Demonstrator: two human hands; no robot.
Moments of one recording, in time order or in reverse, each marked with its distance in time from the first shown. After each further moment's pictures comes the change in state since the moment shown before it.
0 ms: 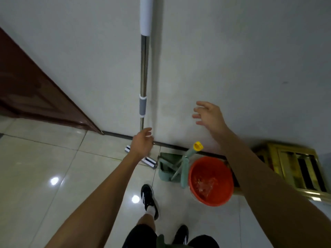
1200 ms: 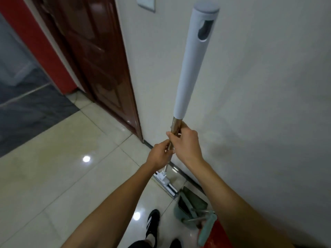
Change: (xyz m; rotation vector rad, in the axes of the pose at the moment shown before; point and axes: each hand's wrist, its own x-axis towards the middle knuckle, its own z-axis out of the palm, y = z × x) left_hand -0.019 0.030 -0.103 0.052 0.222 0.055; right_hand -0.070 -0.101 0.183 -0.410 -0.419 -0.593
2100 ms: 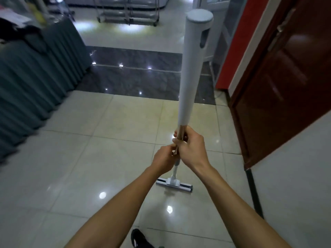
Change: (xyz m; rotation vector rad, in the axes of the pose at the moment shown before) left_hand -0.448 -0.206 -0.190 -0.122 0.726 -0.647; right_hand -0.318 -0.221 0.303 0.119 -0.824 -0.497
